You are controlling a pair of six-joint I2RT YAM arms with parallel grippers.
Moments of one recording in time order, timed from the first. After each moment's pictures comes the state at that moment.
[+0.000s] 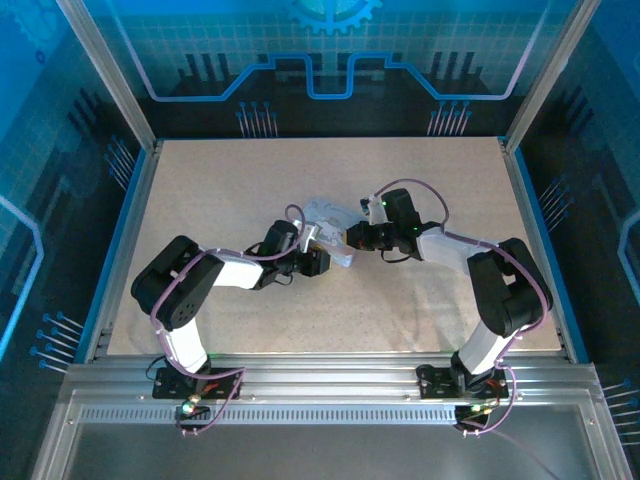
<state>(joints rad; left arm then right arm) -0.53 1.79 0.71 0.39 0.35 -0.41 0.41 1.68 0.92 -0.03 -0.55 0.50</state>
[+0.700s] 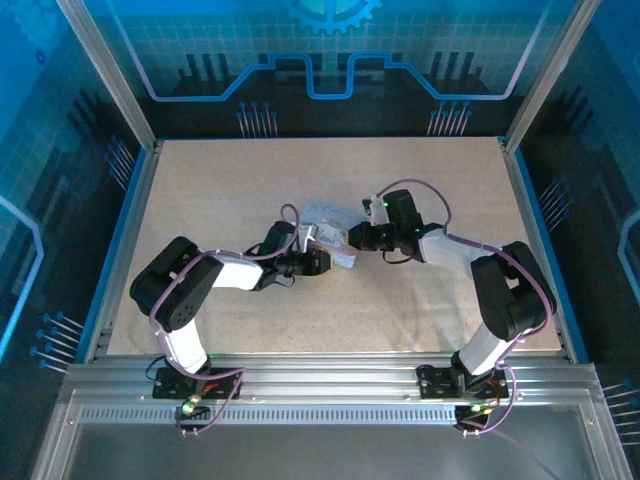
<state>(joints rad) -0.54 1.78 0.70 0.39 0.40 -0.61 0.41 1.65 0.90 -0.03 -0.53 0.49</state>
